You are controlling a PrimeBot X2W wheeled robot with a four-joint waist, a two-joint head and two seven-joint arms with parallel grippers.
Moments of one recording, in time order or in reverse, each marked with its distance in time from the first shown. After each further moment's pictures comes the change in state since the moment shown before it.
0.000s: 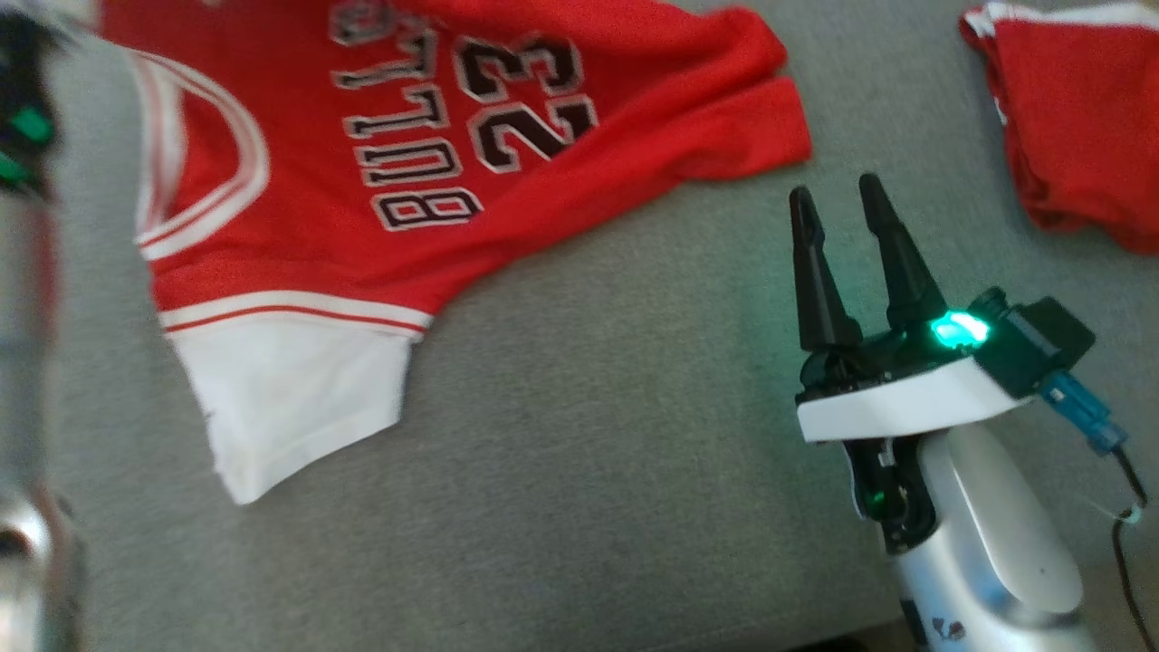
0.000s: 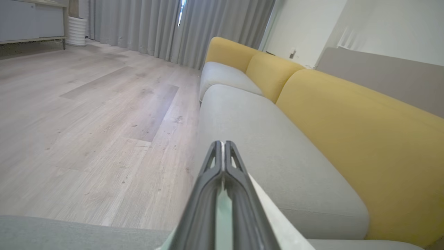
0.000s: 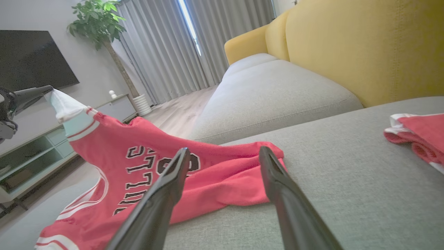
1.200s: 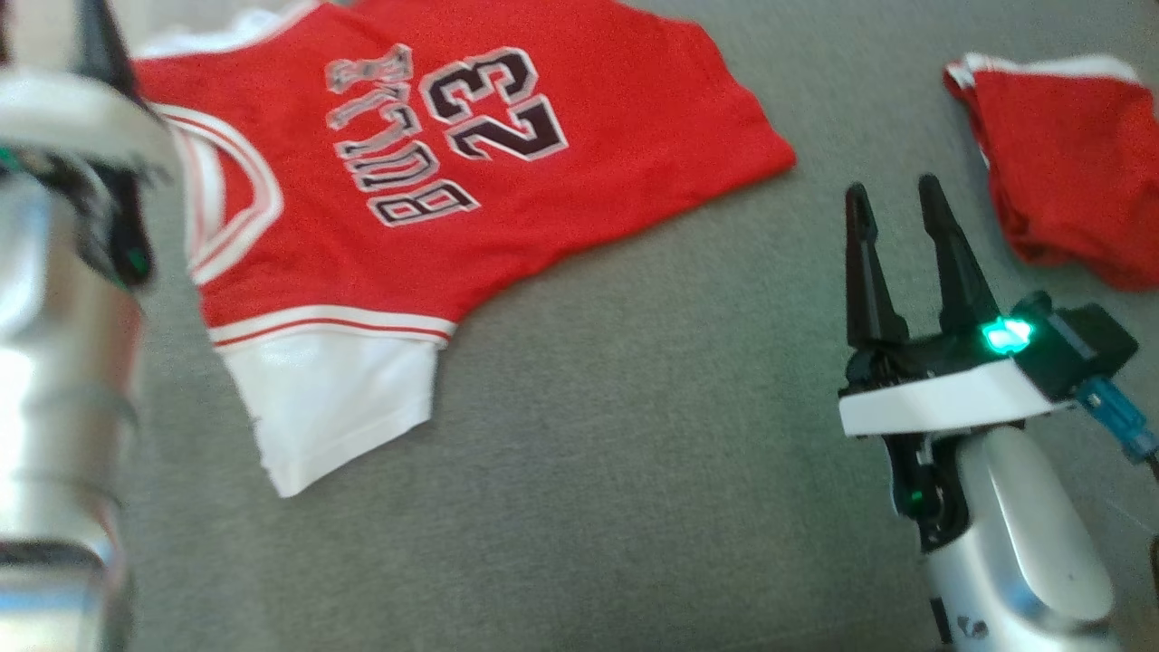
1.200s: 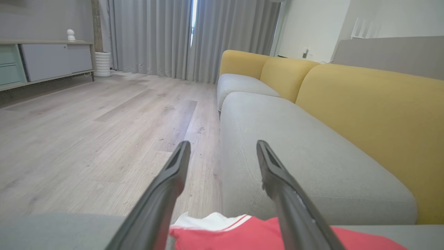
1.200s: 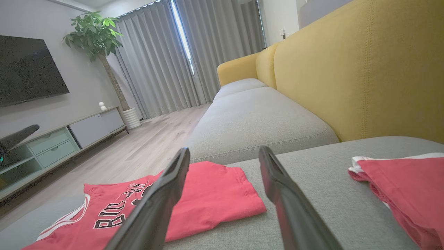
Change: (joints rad) left arm -0.045 -0.029 -0.090 0.542 0.116 -0.132 -0.423; right arm 0.005 0.000 -0.098 0.015 -0.067 0.000 0.000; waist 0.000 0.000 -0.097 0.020
